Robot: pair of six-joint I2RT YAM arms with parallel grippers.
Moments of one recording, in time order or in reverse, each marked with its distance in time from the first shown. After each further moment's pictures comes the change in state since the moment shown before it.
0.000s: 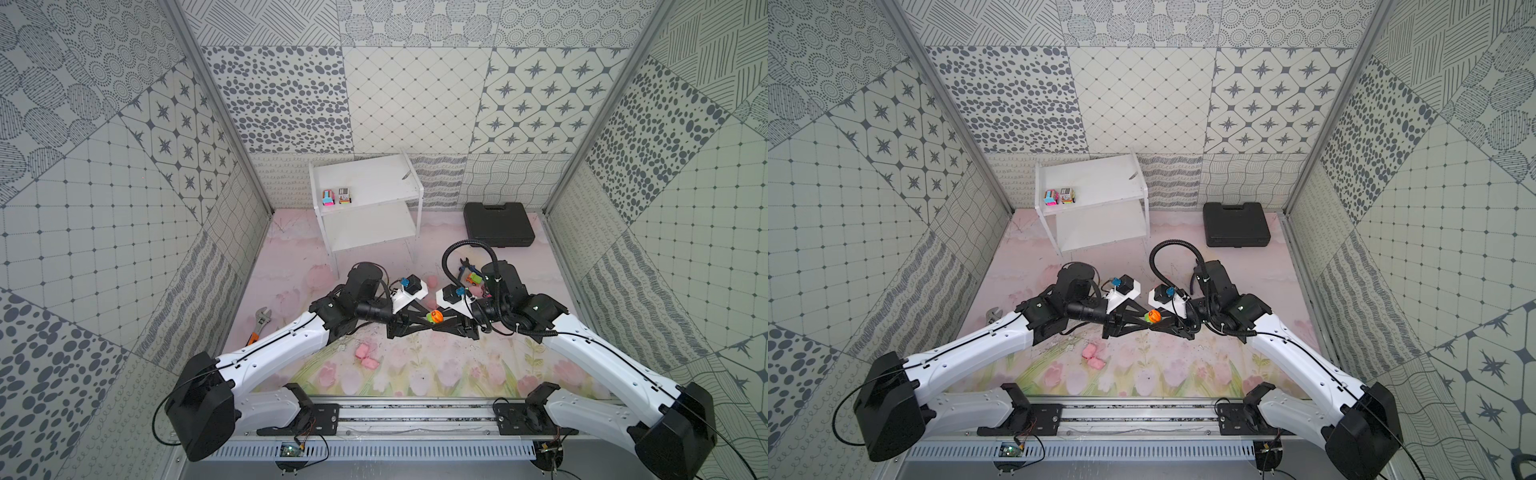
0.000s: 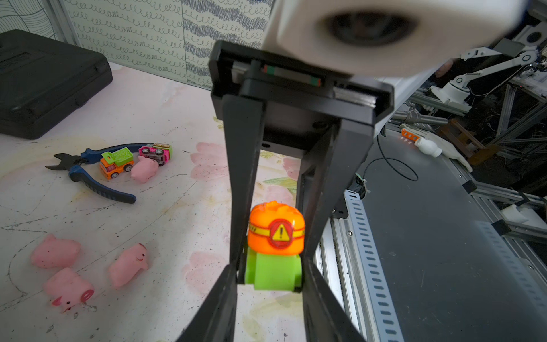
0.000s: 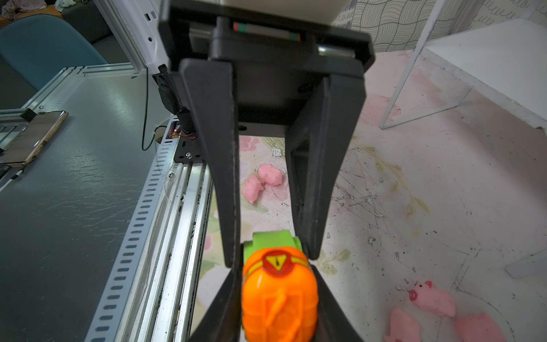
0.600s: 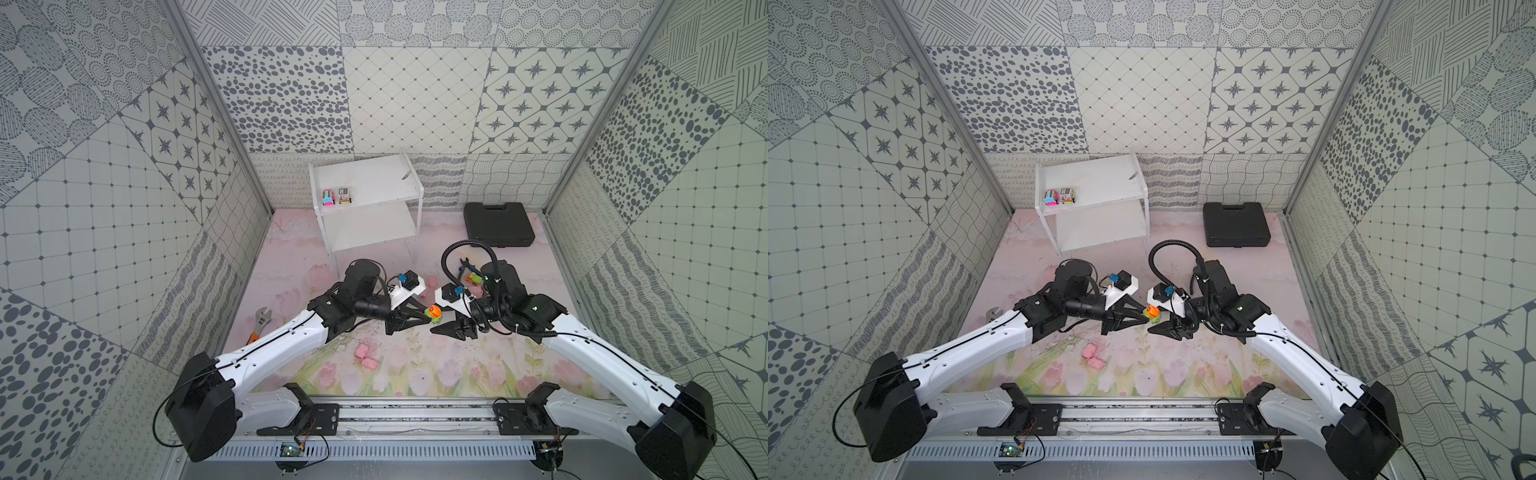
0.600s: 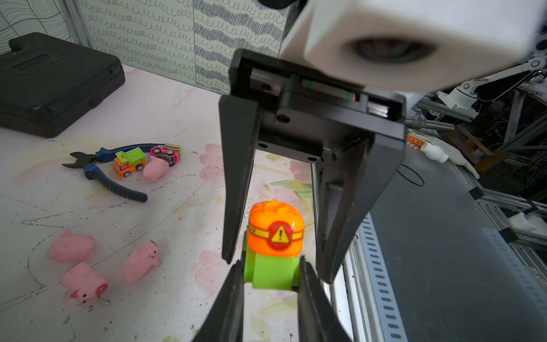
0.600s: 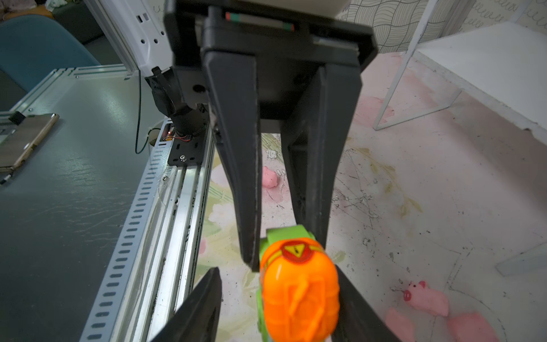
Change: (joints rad) left arm 0.033 -0.008 0.009 -0.005 0.000 -0.003; right arm 0.002 -0.011 -0.010 0.037 0.031 0.029
